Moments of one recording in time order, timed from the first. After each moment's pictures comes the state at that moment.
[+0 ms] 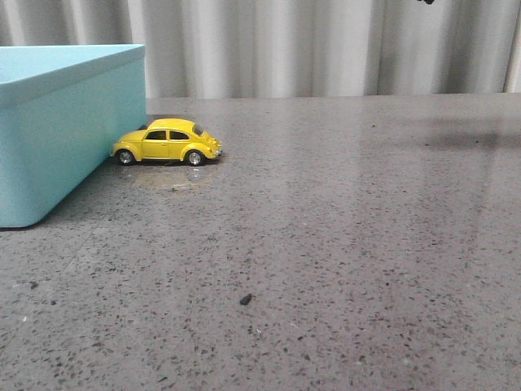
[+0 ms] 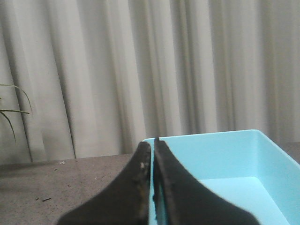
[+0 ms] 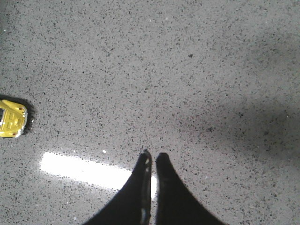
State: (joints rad) left arm 0.06 0.27 -0.32 0.16 -0.05 -0.10; right arm 0.12 1.73 -1.84 0.18 1.22 0.01
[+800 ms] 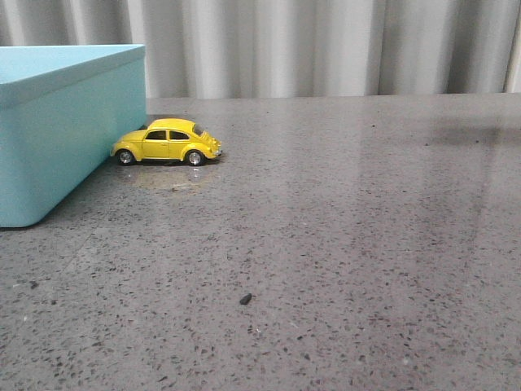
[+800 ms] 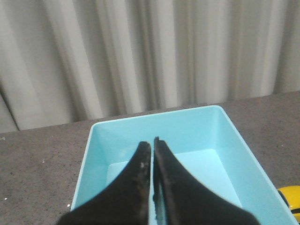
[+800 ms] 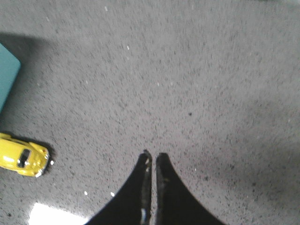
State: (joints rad) left arm -0.14 0.84 -0.86 0.16 0.29 -0.10; right arm 0.12 1.64 -1.84 0.18 1.06 -0.04
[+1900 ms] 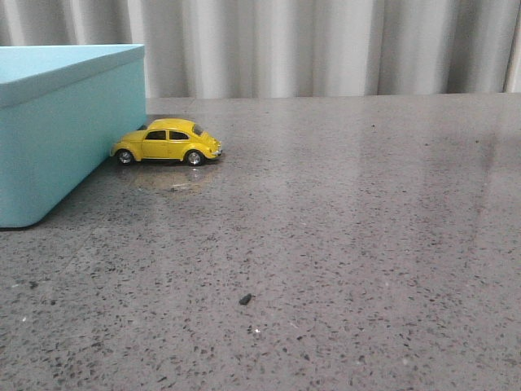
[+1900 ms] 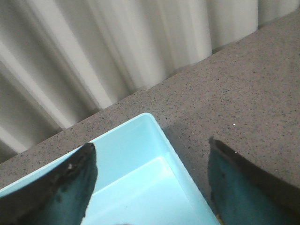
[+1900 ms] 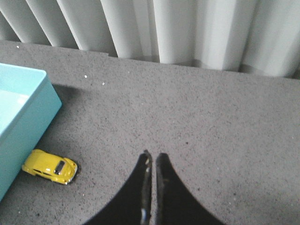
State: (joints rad) left arm -0.37 1.32 -1.27 0.16 0.42 0.09; right arm 0.12 1.30 -1.66 0.18 0.96 -0.07
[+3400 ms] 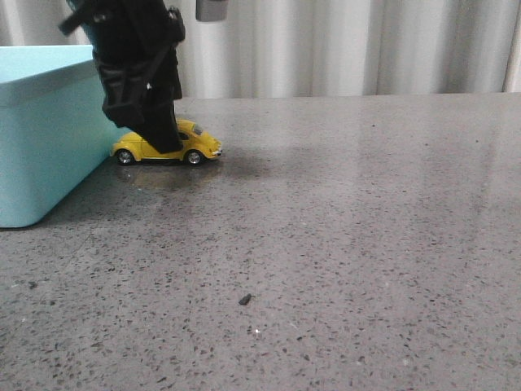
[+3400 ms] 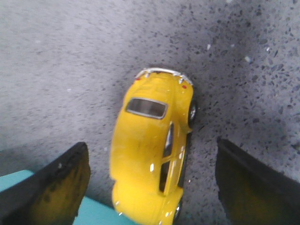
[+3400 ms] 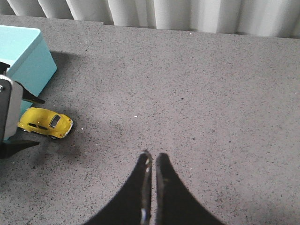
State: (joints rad) left arm -0.57 1.77 -1.43 0.13 0.78 0.84; right arm 0.12 0.99 -1.24 0.18 0.84 -0.08
